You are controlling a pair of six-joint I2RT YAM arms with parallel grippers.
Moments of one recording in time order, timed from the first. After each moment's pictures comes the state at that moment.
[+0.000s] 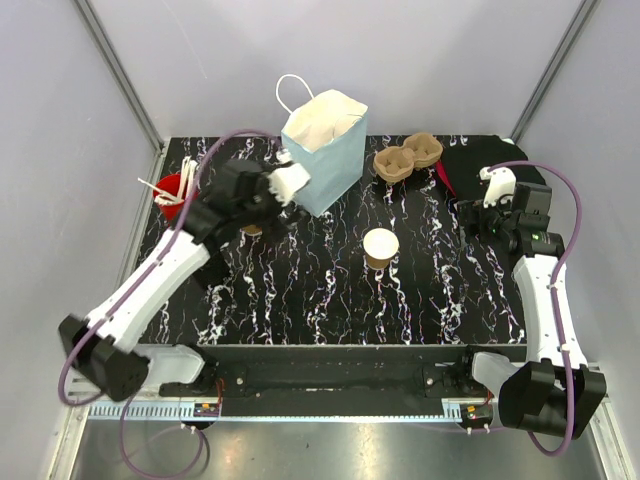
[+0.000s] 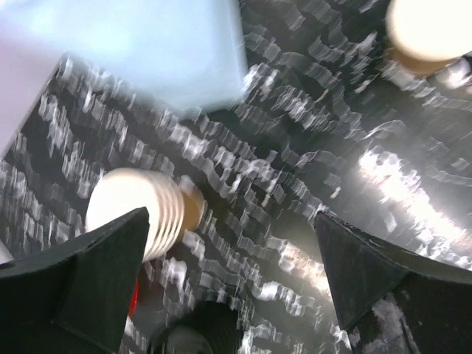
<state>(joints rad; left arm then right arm) -0.58 1.29 1.32 -0.64 0.07 0.41 -0.18 1.08 0.99 -0.59 -0.25 -0.31</state>
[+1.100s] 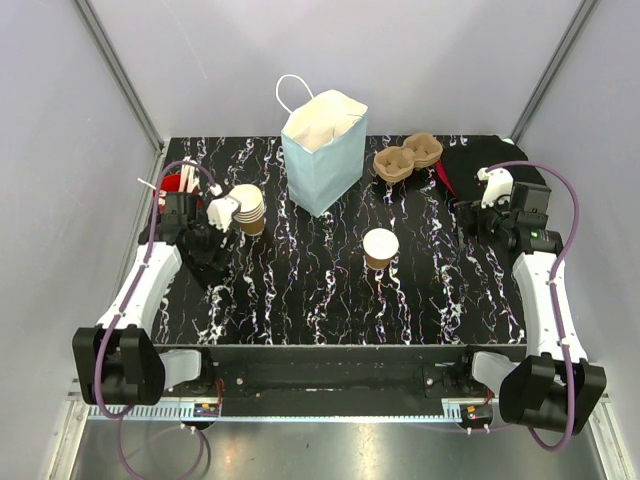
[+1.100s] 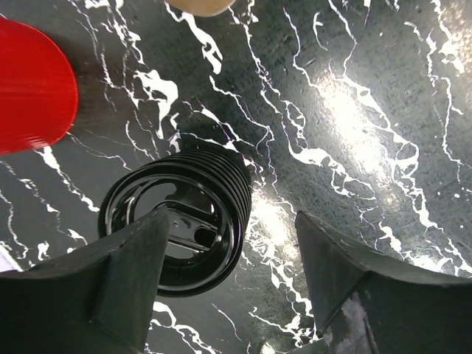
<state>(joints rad) -0.01 1.21 0.93 -0.72 0.25 0.50 -0.18 1.10 0.99 -0.60 -0.28 -0.31</state>
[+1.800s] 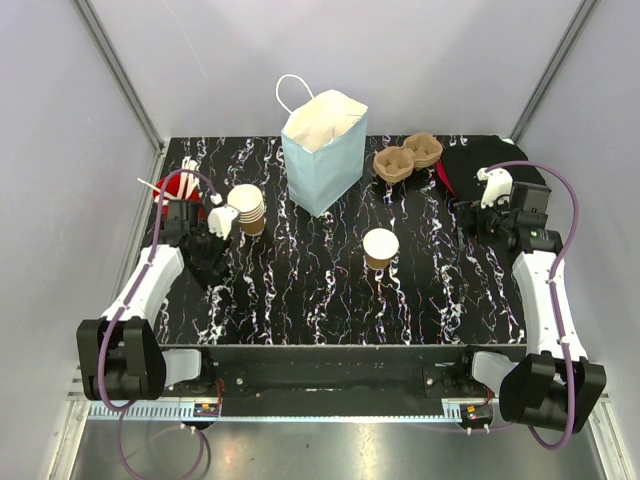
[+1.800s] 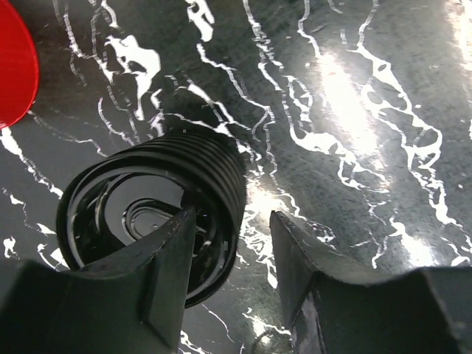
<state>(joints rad) 0.00 1.24 0.85 -0.67 0.23 0.50 -0.18 1.11 0.99 -0.60 -0.28 -0.31</state>
